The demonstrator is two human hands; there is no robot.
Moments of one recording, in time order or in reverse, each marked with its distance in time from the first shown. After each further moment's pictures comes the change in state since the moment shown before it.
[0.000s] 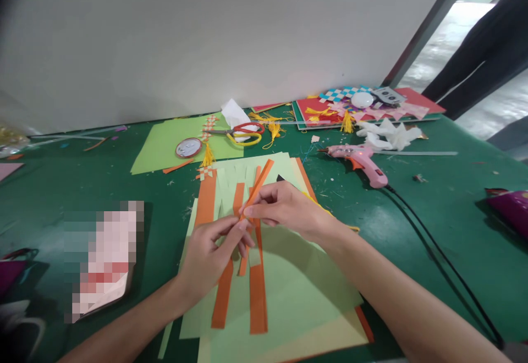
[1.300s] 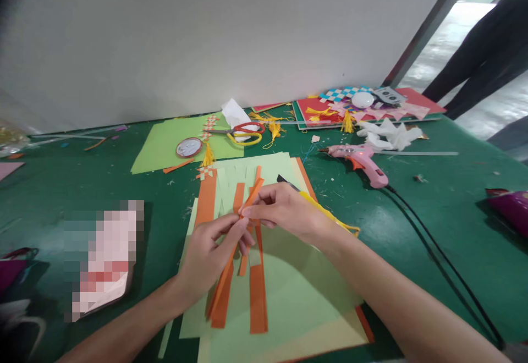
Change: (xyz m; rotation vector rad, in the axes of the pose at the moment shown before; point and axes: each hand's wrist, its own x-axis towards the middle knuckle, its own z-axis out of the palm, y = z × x) left_hand 0.002 -0.002 0.000 -0.019 -0.005 0.030; right_hand 0.001 0.005 0.002 0.009 0.023 -0.016
